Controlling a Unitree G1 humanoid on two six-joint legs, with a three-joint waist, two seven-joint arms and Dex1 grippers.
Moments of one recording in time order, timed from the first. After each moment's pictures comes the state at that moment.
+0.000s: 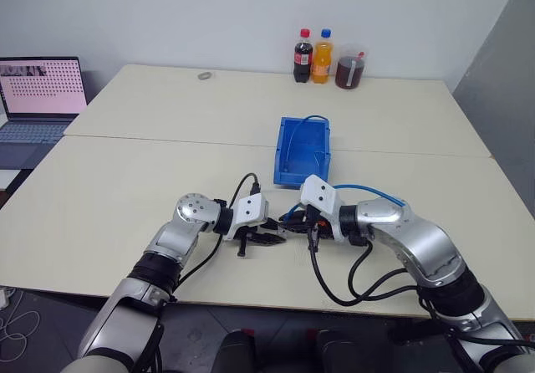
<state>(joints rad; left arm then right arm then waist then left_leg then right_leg) -0.57 0.49 -0.33 0.43 -0.07 -0.08 -1.33 -0.53 -0.44 0.36 -0.39 0.25 0.85 0.82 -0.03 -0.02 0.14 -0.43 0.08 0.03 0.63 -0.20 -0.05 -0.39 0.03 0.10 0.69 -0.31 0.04</state>
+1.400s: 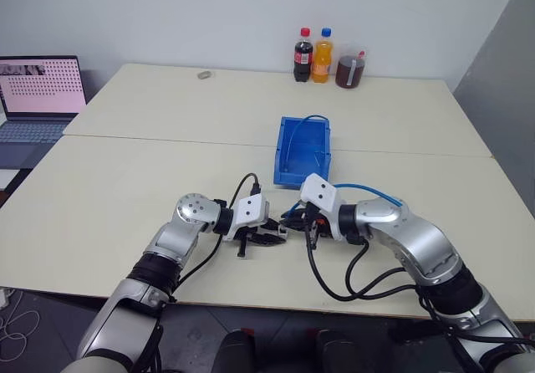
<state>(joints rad) -0.57 0.49 -0.33 0.41 -0.07 -0.07 -1.33 -0.53 -0.46 0.41 -0.34 0.23 0.83 0.78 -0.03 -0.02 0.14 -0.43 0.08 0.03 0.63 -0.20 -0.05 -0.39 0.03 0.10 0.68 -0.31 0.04</state>
